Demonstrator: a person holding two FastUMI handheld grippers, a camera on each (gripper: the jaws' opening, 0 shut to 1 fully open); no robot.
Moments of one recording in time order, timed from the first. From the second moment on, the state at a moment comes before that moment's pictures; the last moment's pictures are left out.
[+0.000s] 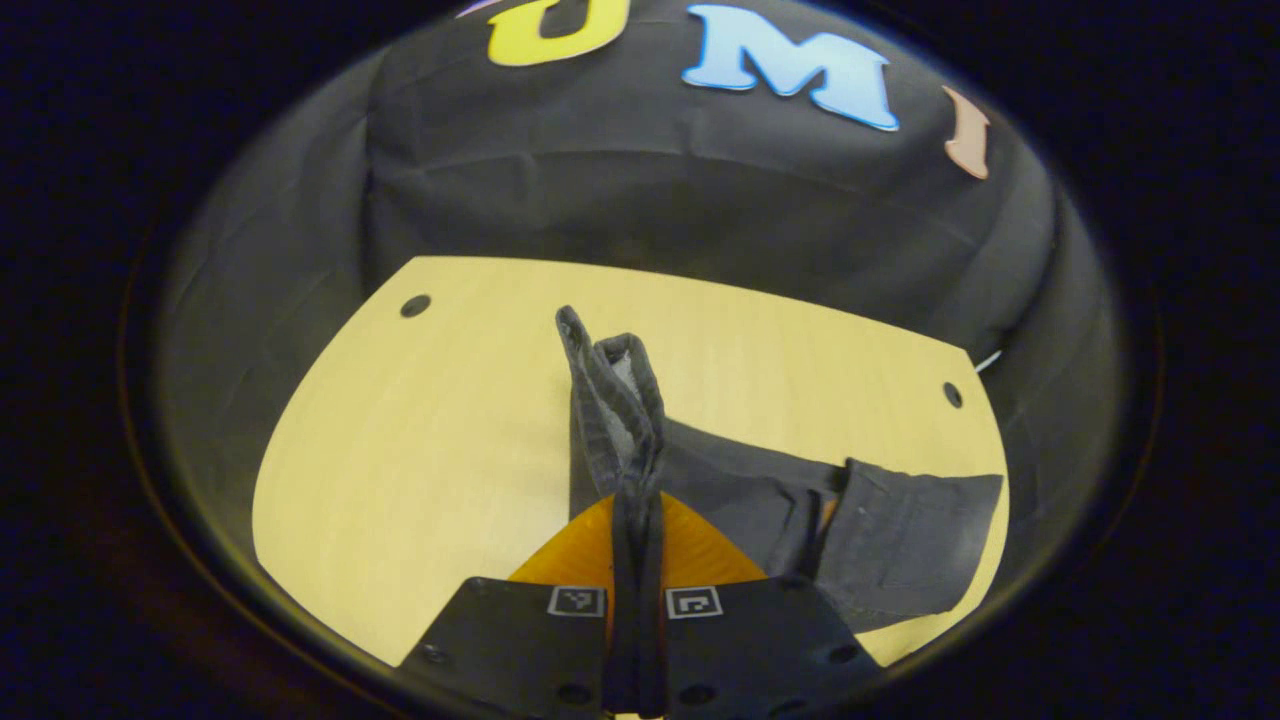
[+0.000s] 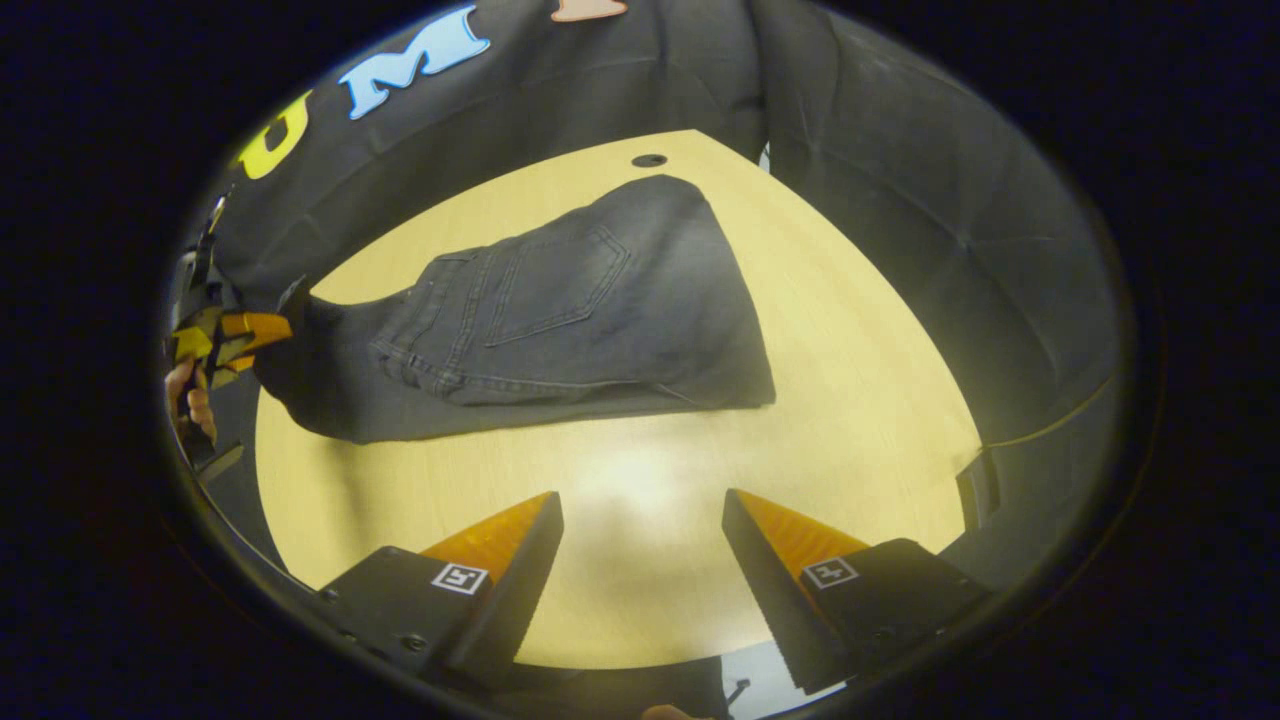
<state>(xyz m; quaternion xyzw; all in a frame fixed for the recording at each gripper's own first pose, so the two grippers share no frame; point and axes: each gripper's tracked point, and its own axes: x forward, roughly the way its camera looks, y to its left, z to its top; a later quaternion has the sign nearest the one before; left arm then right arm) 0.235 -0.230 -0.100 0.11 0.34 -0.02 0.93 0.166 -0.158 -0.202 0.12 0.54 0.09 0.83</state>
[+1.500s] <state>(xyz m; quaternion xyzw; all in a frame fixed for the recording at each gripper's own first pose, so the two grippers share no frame) 0.094 -0.532 -0.288 0.31 0.44 -0.21 0.81 0.182 -0.328 -0.220 0.22 0.53 0.09 0.82</state>
